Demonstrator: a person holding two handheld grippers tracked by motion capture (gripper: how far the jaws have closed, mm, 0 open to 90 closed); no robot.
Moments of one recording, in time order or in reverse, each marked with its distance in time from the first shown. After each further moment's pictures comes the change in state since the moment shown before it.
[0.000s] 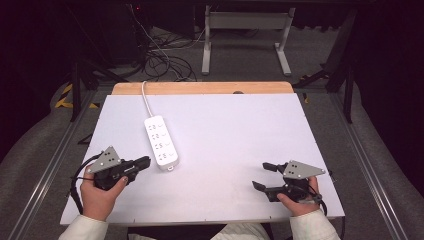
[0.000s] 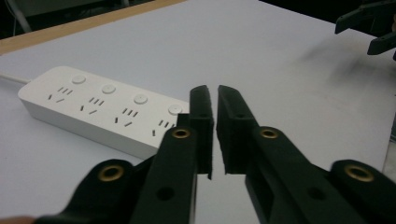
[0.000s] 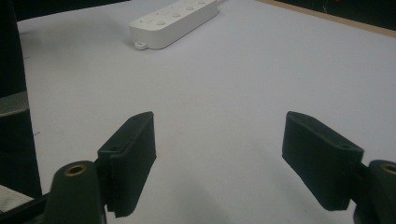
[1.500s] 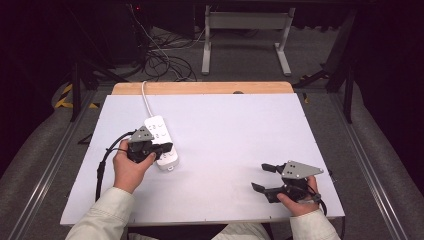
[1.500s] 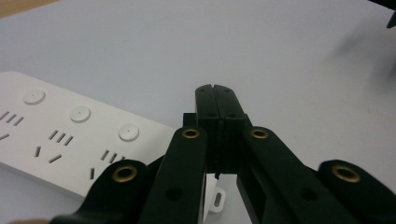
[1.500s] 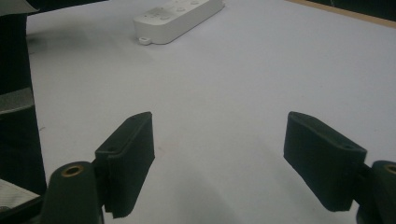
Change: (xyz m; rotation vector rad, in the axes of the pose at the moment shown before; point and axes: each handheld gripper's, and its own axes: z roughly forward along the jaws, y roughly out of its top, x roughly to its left) left arm 0.022 0.032 0.084 0.158 -0.028 -0.027; right arm 0.000 -0.001 0.003 0.021 0.020 0.003
